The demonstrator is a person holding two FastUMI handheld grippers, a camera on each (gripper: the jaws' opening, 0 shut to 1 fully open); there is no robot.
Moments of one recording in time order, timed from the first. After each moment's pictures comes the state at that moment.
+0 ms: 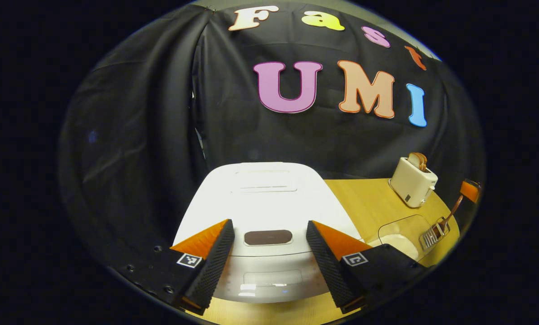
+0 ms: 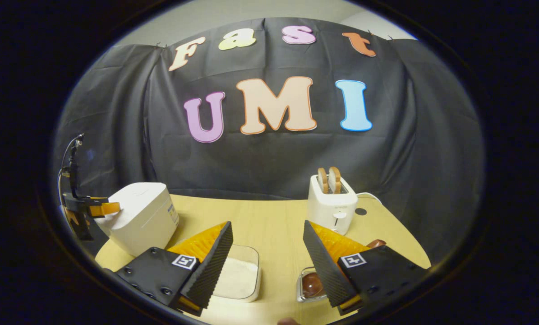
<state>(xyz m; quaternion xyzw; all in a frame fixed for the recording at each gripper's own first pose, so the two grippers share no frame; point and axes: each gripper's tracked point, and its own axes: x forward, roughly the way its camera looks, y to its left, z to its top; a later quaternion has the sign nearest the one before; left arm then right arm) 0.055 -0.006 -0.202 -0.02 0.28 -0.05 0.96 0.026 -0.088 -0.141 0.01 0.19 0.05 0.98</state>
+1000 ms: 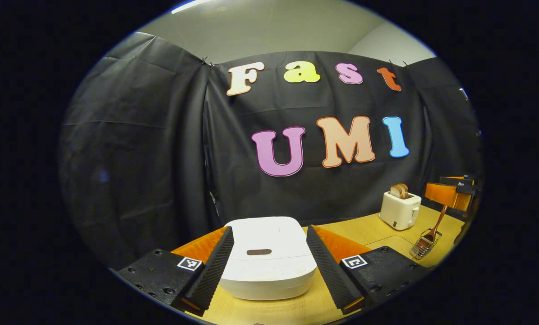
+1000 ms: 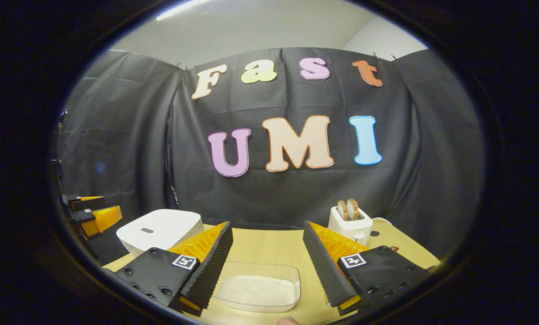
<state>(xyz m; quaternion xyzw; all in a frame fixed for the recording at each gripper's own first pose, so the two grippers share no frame) -0.019 -0.026 -0.064 0.03 0.08 -0.03 1.00 -0.020 -0.011 -0.064 0.03 0.07 0.07 0.99</state>
